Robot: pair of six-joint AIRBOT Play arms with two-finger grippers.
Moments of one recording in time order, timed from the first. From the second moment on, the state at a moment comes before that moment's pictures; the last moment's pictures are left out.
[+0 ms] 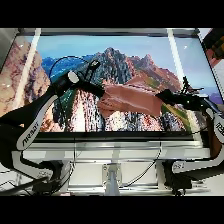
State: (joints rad) left arm -0.34 -1.67 1.32 0.92 -0.83 -0.92; right arm -0.36 -1.59 0.90 -0.40 0.94 0.77
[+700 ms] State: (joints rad) left arm -0.29 -1.81 1.32 0.72 -0.73 -1.07; right arm -0.33 -1.60 0.90 -0.40 0.93 0.75
